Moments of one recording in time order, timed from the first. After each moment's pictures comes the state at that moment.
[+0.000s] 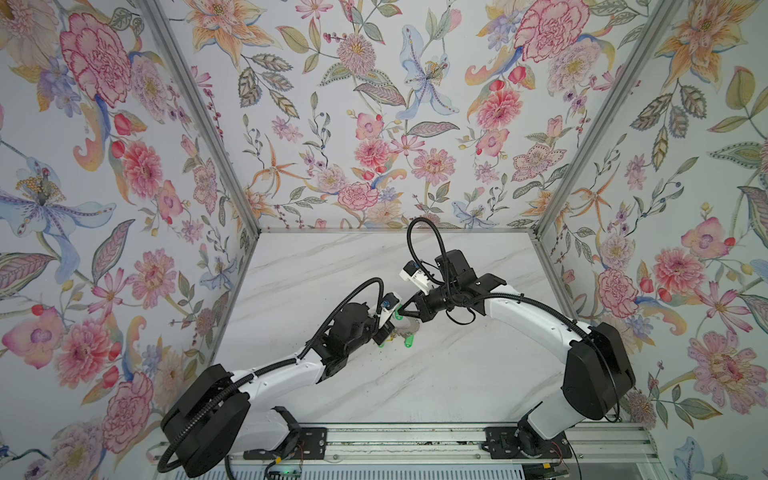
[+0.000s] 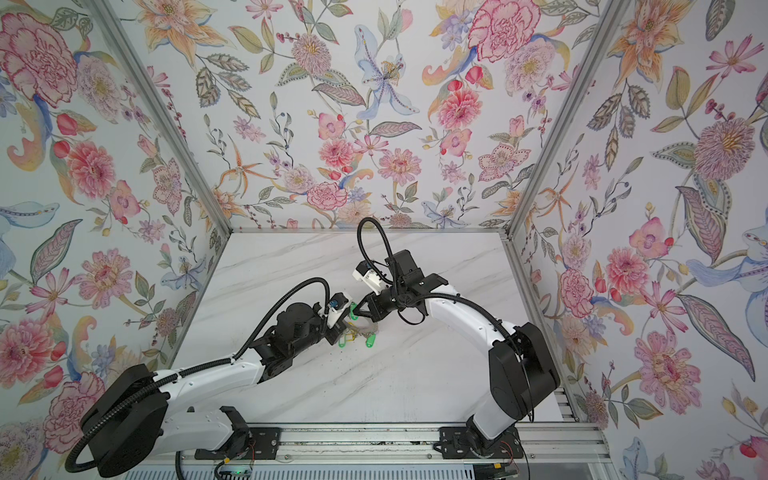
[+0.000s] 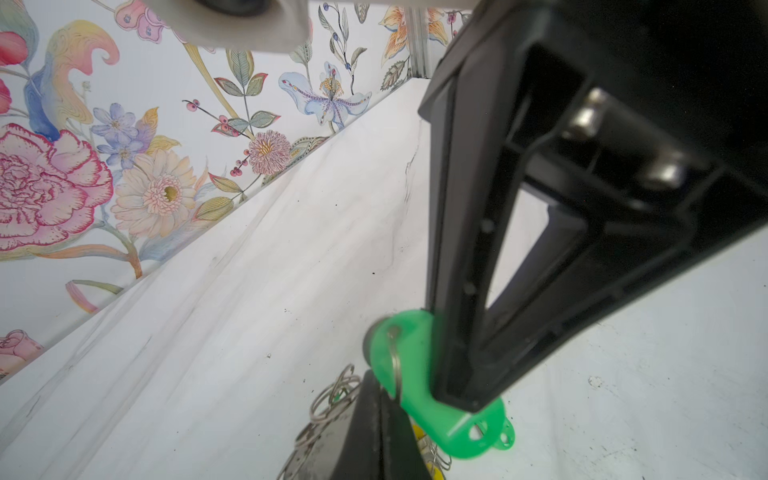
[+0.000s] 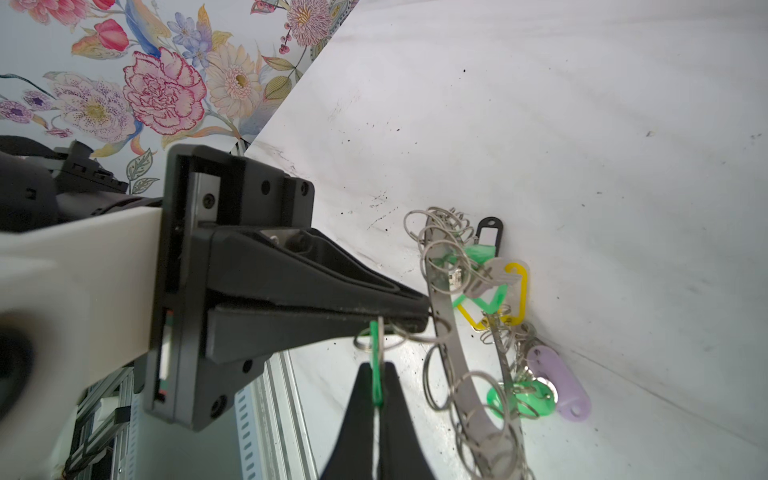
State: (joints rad) left arm -0.77 1.28 0.57 0.39 0.00 0.23; right arm 0.62 1.60 1.23 -0.49 -0.74 0.04
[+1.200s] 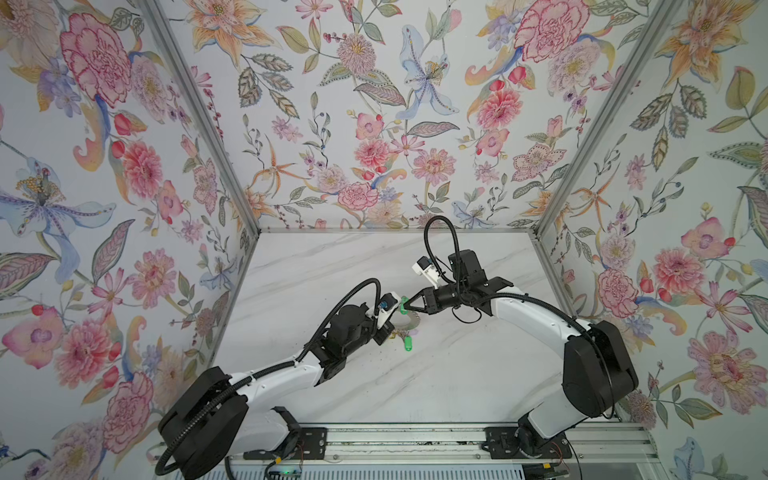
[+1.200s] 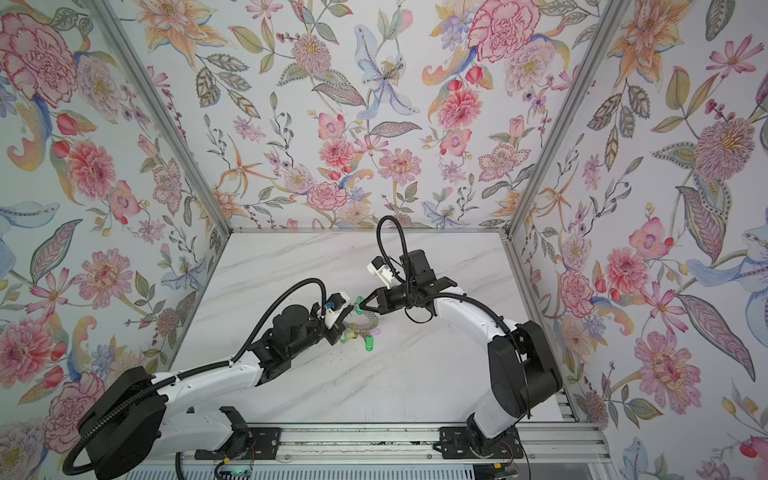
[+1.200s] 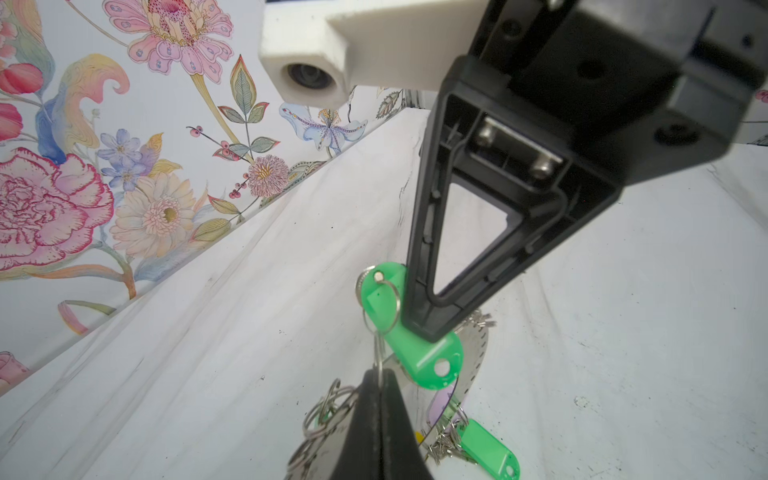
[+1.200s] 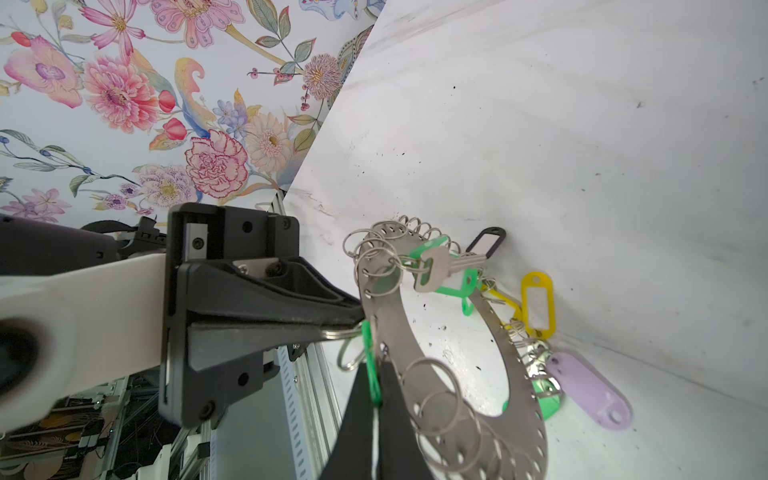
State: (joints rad) left arm -0.77 1.26 0.53 0.47 0.03 0.20; right arm 0.51 1.60 1.13 -0.32 -0.89 0.25
